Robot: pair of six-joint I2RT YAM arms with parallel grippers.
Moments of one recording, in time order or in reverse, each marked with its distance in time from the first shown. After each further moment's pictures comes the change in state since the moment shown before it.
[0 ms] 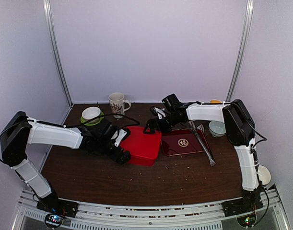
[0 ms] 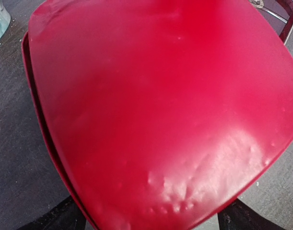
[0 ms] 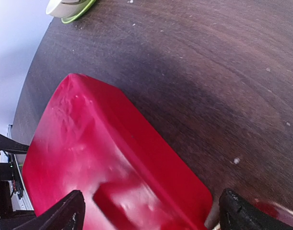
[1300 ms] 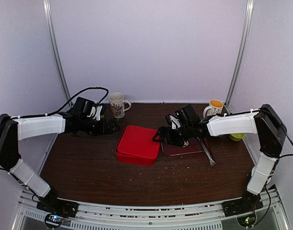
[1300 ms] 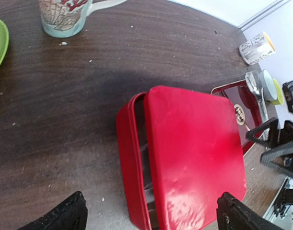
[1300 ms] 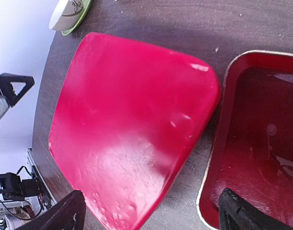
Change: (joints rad) left arm 0.322 -0.118 0.061 0.026 0.289 -0.326; right arm 0.090 -0.449 -0.595 0.252 0.159 0.369
